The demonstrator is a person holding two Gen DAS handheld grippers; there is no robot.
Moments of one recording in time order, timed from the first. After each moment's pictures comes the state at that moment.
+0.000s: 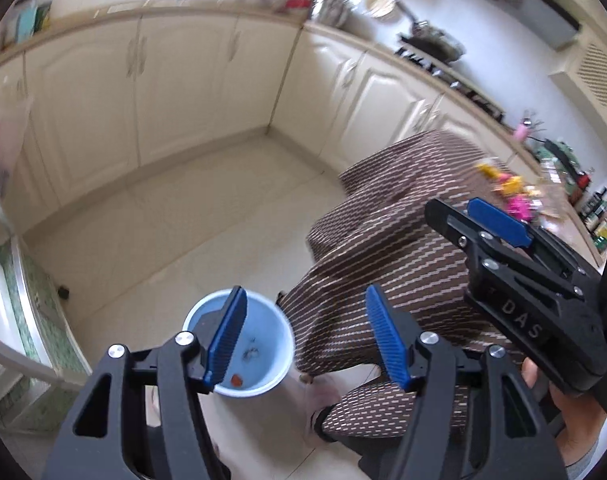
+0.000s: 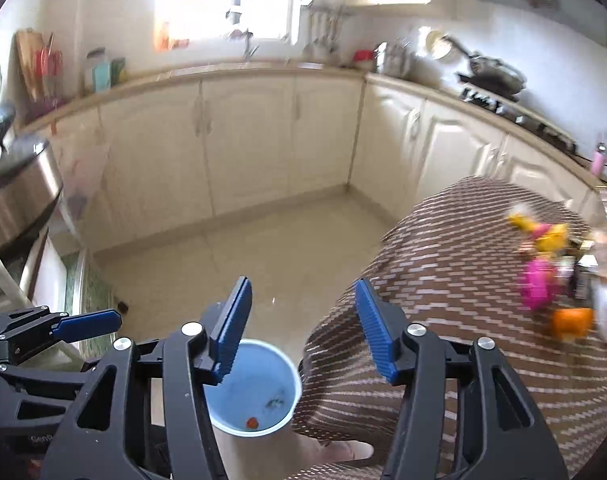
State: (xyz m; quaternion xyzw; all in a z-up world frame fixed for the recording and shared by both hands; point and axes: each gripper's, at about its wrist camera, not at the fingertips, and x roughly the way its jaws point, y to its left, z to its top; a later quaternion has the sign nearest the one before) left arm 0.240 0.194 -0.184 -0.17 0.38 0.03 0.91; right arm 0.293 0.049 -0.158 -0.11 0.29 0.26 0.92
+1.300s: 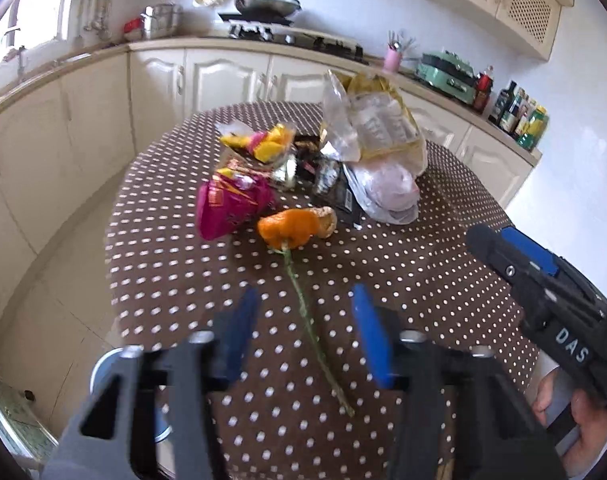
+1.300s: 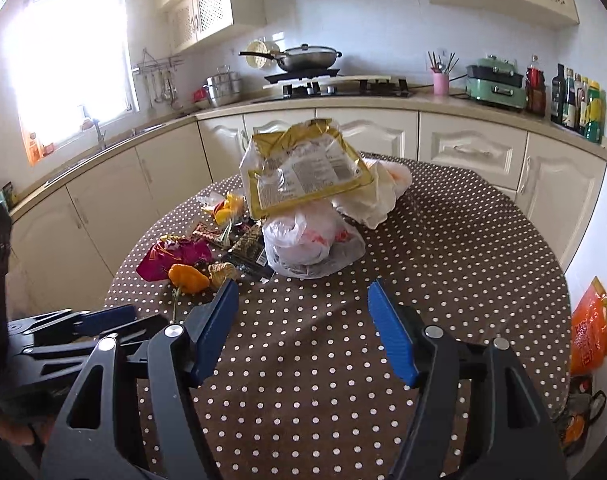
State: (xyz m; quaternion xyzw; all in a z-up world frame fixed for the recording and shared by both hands) left arm 0.336 -0.067 -0.146 -0.05 0.40 -0.15 0.90; right arm 0.292 -0.240 -0.129 0.05 0.28 0.06 0.96
